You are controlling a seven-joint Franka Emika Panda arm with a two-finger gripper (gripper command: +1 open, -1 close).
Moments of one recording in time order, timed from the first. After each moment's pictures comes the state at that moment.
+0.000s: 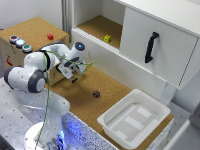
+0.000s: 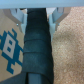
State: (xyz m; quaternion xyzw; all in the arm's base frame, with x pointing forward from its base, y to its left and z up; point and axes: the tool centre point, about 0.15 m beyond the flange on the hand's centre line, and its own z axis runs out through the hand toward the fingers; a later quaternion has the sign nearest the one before) arm 0.343 0.167 0.298 -0.97 0.01 -0.09 0.20
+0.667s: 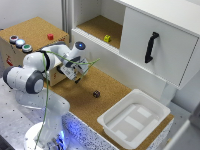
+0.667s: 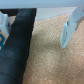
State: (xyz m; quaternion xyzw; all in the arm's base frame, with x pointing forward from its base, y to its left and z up) arm 0.348 0.133 0.307 -0.98 -0.05 -0.10 0.14
